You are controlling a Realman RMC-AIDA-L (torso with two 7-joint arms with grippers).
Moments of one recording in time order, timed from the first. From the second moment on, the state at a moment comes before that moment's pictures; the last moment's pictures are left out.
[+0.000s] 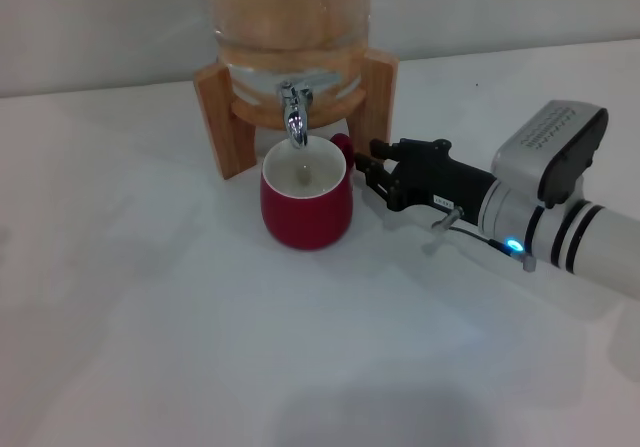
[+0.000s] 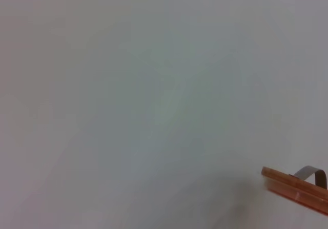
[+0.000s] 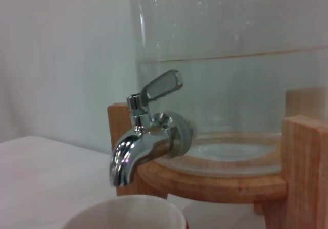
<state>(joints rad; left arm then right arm) -0.27 -2.08 0.29 0.89 -1.51 -1.65 1.50 0.74 2.02 -0.31 0.18 1.52 0.99 -2.66</state>
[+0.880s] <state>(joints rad) -0.28 -2.07 0.29 0.89 -1.51 -1.64 1.49 0.51 2.01 -0.63 -0.46 1.34 1.32 -1.97</state>
